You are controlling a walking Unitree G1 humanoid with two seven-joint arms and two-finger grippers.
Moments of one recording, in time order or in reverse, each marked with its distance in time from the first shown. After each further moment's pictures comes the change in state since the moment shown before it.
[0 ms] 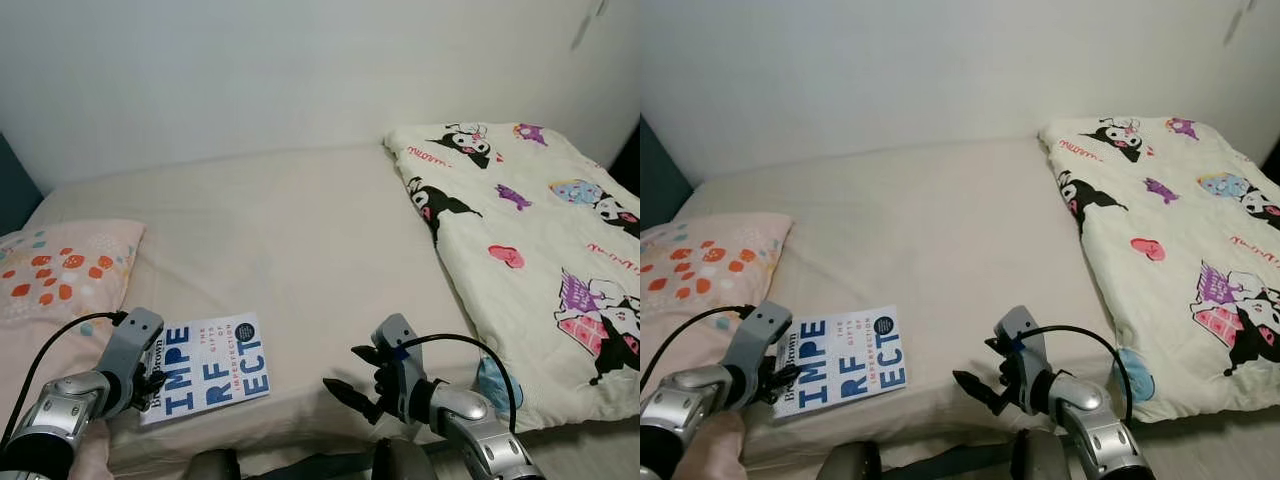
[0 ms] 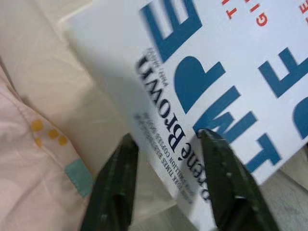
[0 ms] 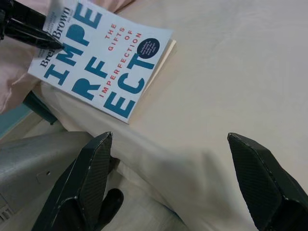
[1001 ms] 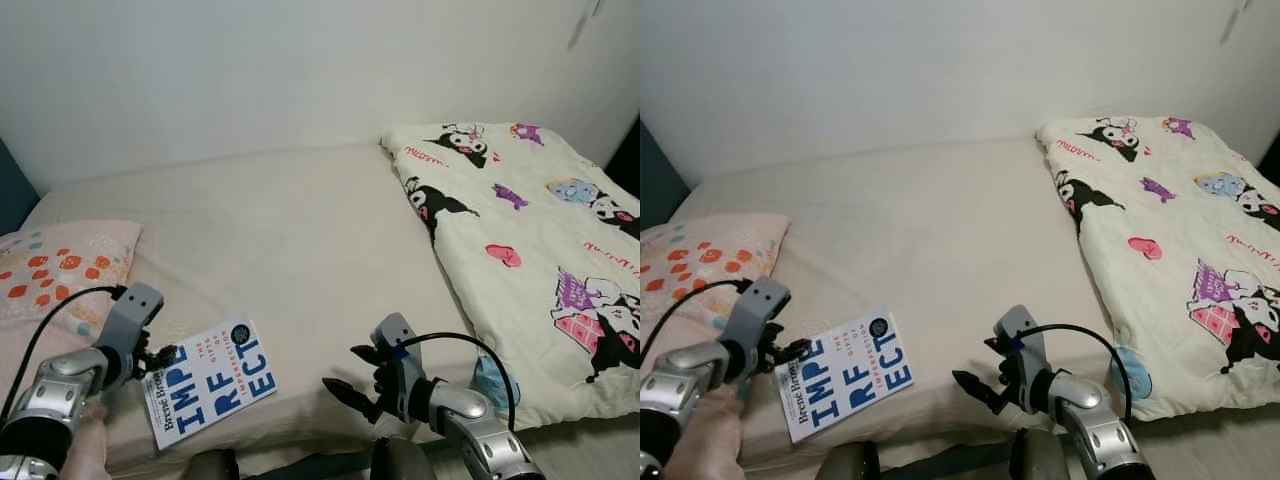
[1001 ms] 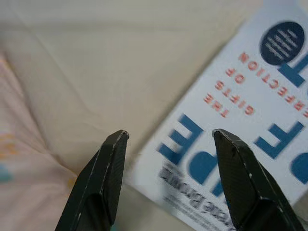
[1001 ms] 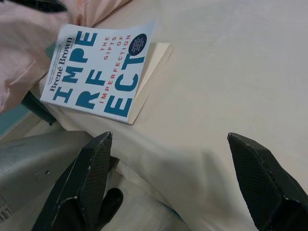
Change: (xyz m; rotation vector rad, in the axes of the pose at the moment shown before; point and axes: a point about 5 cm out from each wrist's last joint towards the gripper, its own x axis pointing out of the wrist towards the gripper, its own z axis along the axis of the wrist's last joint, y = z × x) left arm -0.013 0.022 0.039 0.081 -0.186 0.062; right arm 0.001 -0.002 0.001 0.003 -0.002 -0.001
